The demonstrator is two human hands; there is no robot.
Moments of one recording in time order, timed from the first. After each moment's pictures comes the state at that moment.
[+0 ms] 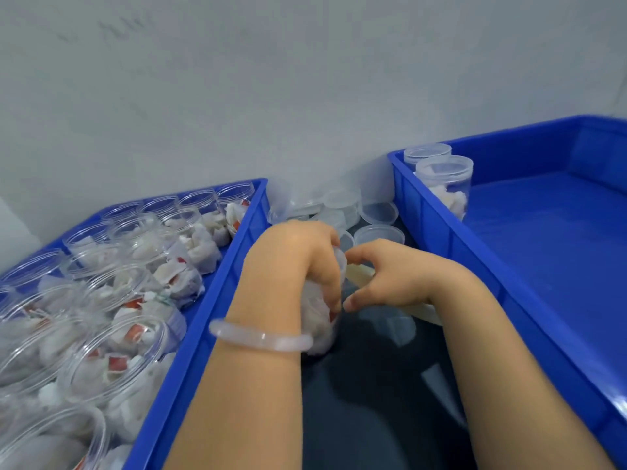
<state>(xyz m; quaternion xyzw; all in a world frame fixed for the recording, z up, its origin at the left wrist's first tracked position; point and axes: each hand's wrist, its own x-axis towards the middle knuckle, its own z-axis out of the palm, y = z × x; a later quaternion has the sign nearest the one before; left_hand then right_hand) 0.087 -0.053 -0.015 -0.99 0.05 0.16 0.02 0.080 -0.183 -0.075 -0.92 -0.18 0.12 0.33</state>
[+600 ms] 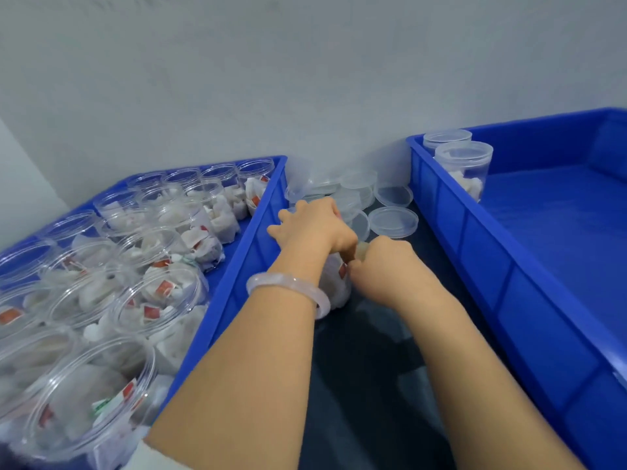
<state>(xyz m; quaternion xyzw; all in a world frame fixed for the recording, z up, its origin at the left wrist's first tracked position) 0.096 -0.040 -0.060 -0.98 -0.08 0.01 -0.19 0.047 -0.135 -0.085 -0.94 0.01 0.05 0.33</state>
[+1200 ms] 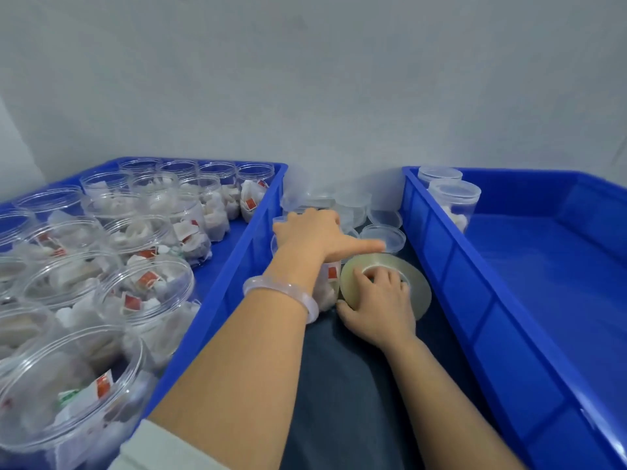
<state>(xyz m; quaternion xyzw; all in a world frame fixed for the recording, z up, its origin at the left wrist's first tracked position) 0.109 -0.034 -0.066 -0.99 0.00 -0.02 -0.15 0.085 -0.153 -0.176 -0.98 -0.07 -0.14 0.10</state>
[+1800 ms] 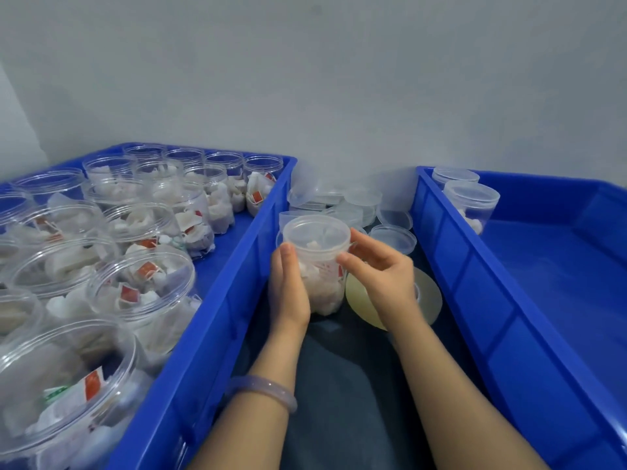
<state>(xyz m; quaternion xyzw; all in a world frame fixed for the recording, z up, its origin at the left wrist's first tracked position) 0.091 -0.018 -0.170 -0.61 -0.08 -0.24 -0.75 0.089 -0.134 -0.136 -0.64 -0.15 -0.13 0.74</state>
